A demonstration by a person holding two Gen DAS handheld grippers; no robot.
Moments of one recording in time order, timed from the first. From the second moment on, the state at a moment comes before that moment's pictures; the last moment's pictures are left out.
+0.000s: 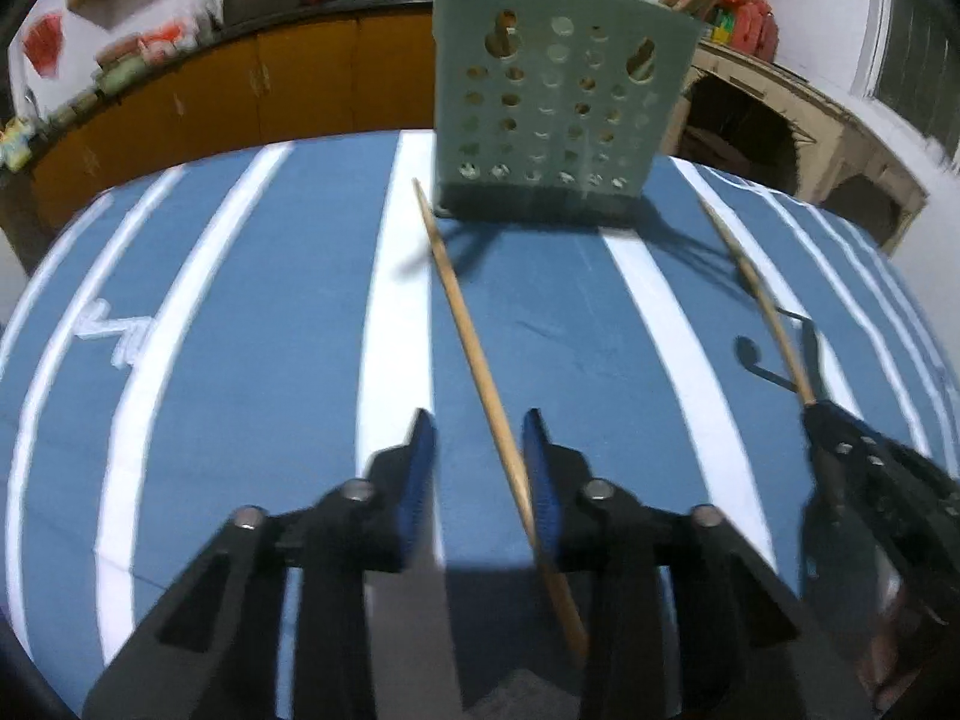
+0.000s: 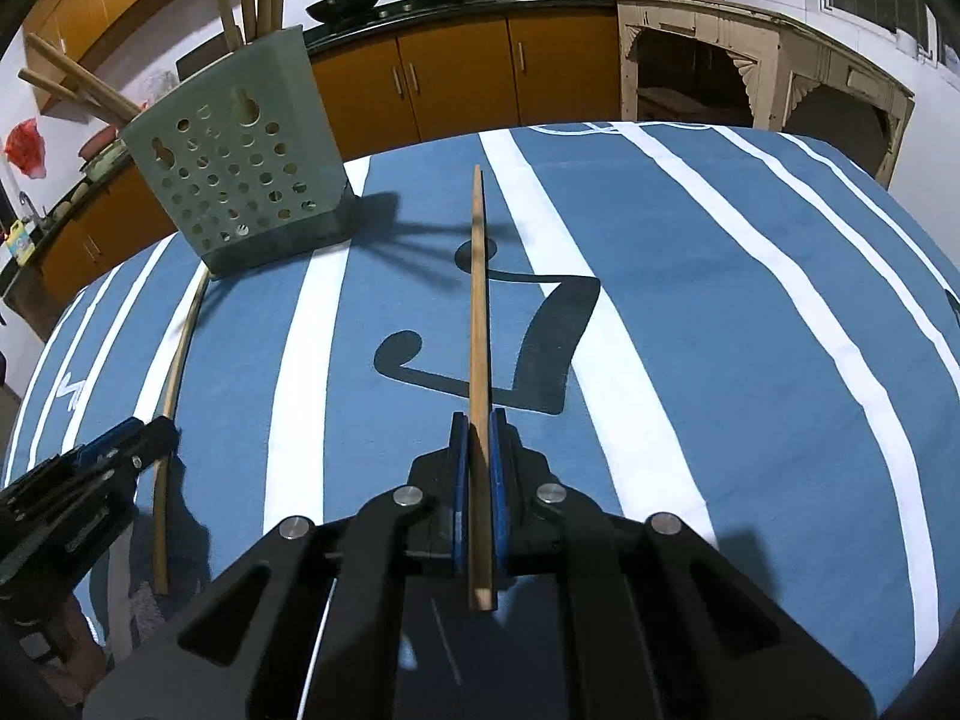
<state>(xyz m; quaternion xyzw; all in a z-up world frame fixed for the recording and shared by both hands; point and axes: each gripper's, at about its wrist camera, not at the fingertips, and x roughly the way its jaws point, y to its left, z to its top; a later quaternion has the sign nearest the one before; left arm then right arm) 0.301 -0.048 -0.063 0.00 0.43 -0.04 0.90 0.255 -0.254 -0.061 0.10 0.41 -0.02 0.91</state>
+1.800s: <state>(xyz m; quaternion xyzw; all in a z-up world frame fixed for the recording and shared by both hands) 0.285 0.024 -0.064 0.03 0.43 -0.01 0.90 0.248 -0.228 -0.061 0.08 0.42 0.03 0.90</state>
